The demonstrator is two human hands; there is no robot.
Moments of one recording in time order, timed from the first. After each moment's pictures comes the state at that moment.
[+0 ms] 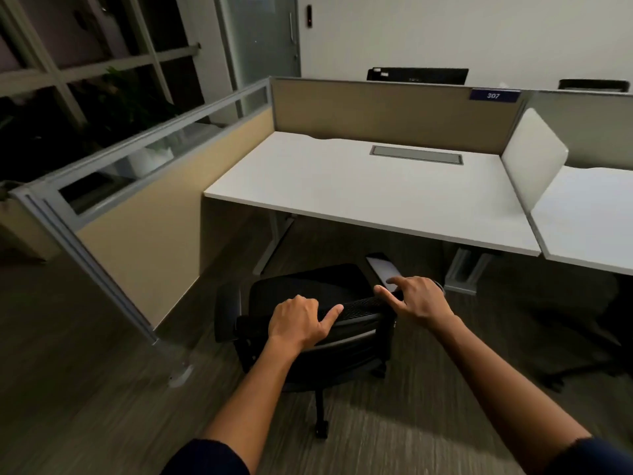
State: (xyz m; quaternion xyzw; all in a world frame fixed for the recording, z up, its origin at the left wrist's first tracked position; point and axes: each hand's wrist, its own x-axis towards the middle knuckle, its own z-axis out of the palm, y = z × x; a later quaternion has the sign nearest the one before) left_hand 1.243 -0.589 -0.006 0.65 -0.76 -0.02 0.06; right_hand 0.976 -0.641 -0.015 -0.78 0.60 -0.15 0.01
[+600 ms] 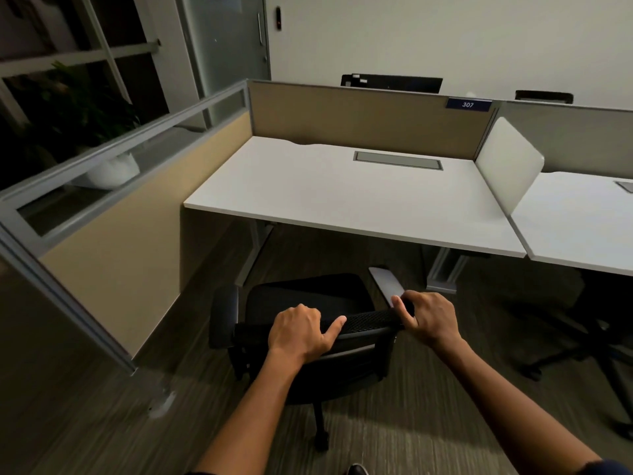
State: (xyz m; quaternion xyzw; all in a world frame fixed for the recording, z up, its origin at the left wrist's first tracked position) left_hand 1.299 -0.628 -0.006 0.59 -0.80 -0.01 0.08; right_hand 1.021 -0.637 -0.020 -0.71 0.67 -0.18 -0.05
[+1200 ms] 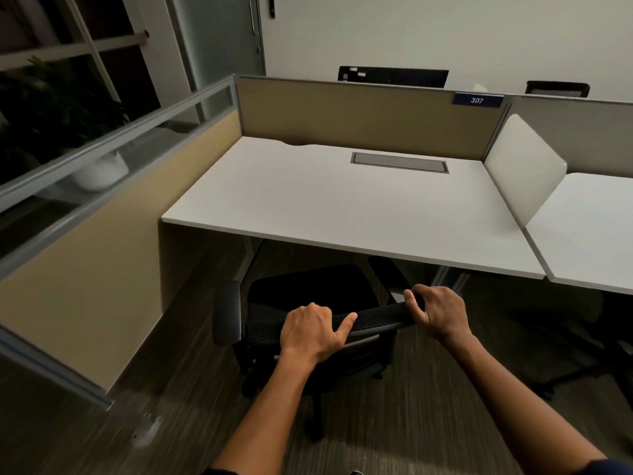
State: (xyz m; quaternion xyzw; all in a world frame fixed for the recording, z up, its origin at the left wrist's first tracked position) left_hand 1.237 -0.751 -0.001 0.59 -0.81 -0.03 0.08; right_hand 0.959 -0.773 -0.028 -0.71 0.67 -0.20 -0.04
